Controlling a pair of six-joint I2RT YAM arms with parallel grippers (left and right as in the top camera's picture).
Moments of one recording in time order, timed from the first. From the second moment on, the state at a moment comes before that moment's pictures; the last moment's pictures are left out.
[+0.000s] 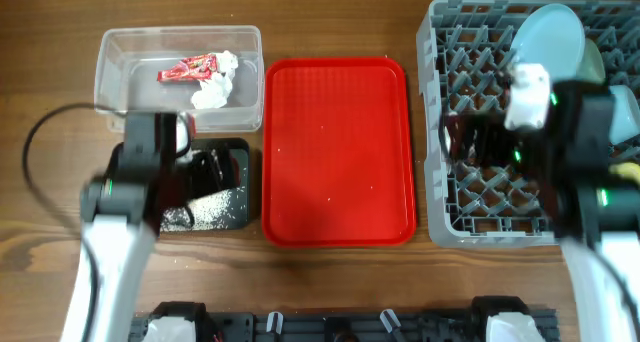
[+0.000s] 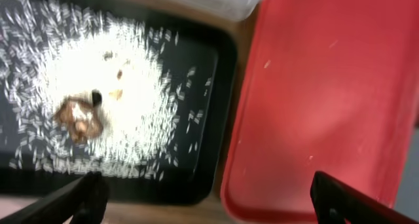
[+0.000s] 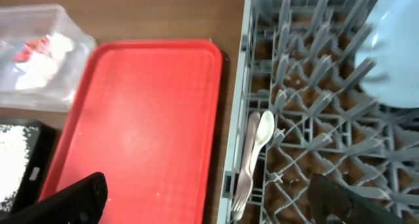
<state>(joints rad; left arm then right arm) -0.06 1.07 0.94 -0.97 0.13 -0.36 0.00 1.01 1.11 -0.86 -0.24 0.02</state>
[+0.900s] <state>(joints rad) -0.06 0.63 0.74 -0.89 0.11 -0.36 0.00 0.62 0.96 -0.96 -0.19 0.02</state>
